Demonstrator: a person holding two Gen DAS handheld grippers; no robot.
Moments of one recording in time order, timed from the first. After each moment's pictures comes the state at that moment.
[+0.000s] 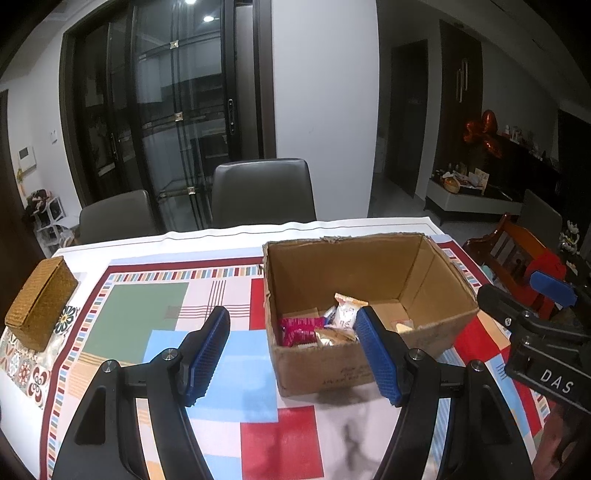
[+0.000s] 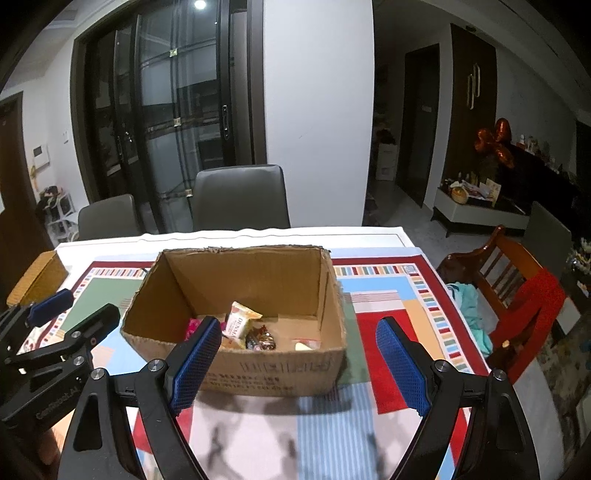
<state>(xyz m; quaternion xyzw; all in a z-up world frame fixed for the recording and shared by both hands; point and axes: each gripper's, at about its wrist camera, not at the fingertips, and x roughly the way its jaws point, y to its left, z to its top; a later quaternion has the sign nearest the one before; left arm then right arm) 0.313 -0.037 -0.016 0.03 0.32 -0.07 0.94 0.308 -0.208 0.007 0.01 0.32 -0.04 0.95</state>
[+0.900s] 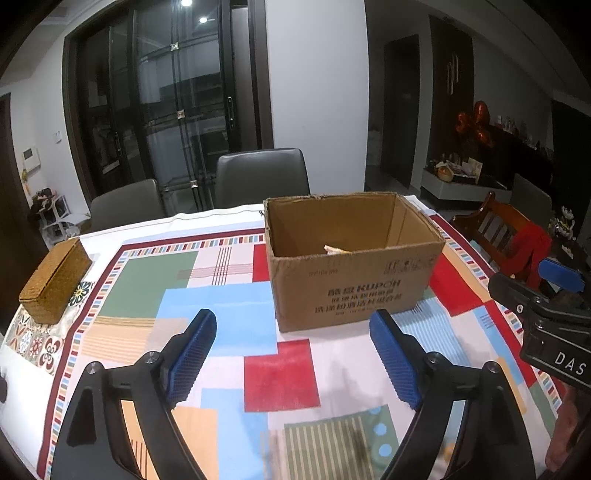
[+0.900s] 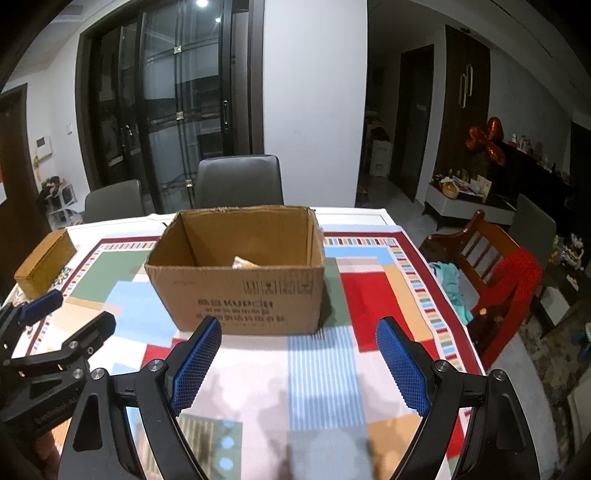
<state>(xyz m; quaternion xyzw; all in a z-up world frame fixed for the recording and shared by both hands) 0.219 -0.031 -0.026 0.04 0.33 -0.07 0.94 0.216 -0.209 0.003 0.00 0.33 -0.05 0.94</state>
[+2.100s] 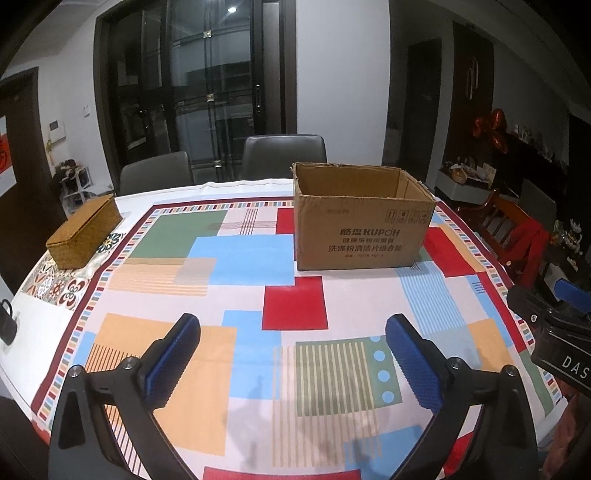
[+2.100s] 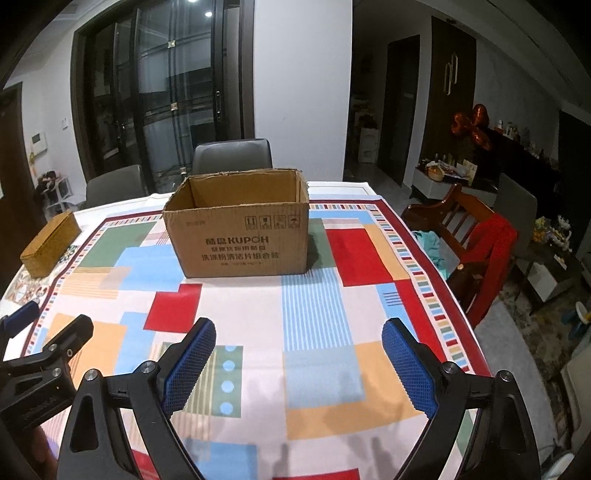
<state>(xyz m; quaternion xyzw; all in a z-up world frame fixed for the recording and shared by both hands) 0.107 -0.006 -0.040 0.01 0.34 -0.03 0.94 0.118 -0.201 -0.007 0.01 0.35 -0.07 0.94</state>
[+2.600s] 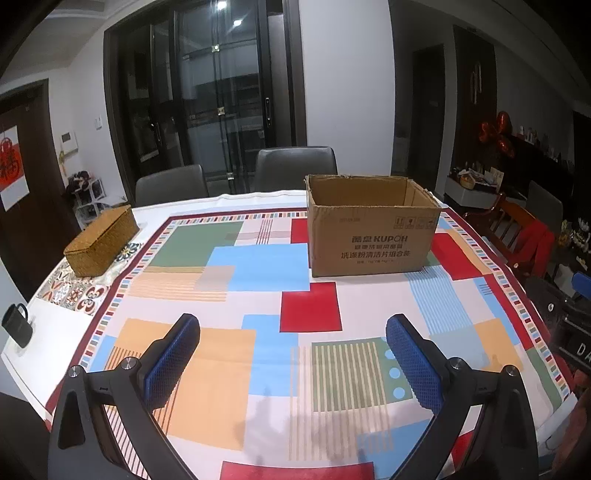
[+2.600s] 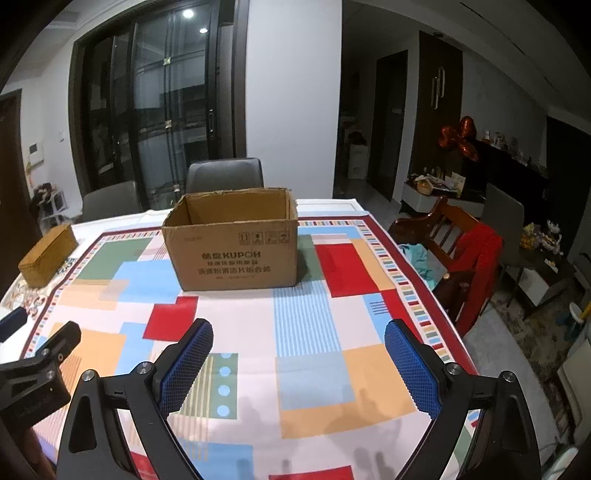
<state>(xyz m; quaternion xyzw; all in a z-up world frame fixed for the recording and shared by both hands) 0.085 -0.004 -0.028 0.03 0.31 -0.01 0.95 0.094 -0.203 0.005 0.01 0.31 -0.09 0.95</state>
